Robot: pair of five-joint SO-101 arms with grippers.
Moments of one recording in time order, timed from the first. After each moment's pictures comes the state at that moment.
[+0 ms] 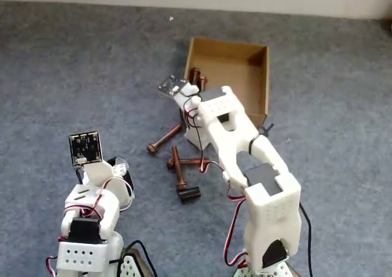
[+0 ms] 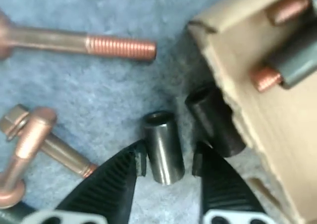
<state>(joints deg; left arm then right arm) -2.4 -99.5 96.0 54.5 19.2 -29.0 24.4 -0.3 64.6 32.0</state>
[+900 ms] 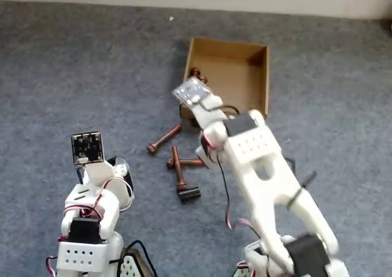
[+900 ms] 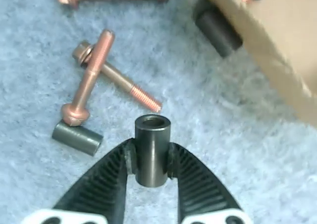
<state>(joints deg) -2.4 -99.5 96.0 54.5 16.6 -29.8 -17.9 29.3 69.3 21.3</state>
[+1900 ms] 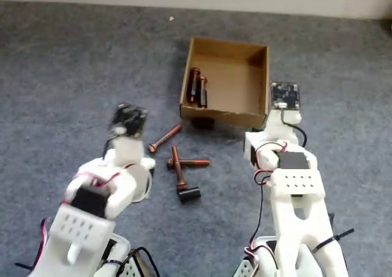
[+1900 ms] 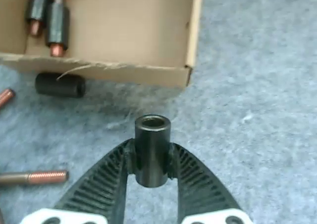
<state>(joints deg) 14.5 -64.0 62.3 65.0 9.7 -7.6 -37.5 55.5 42.5 0.1</state>
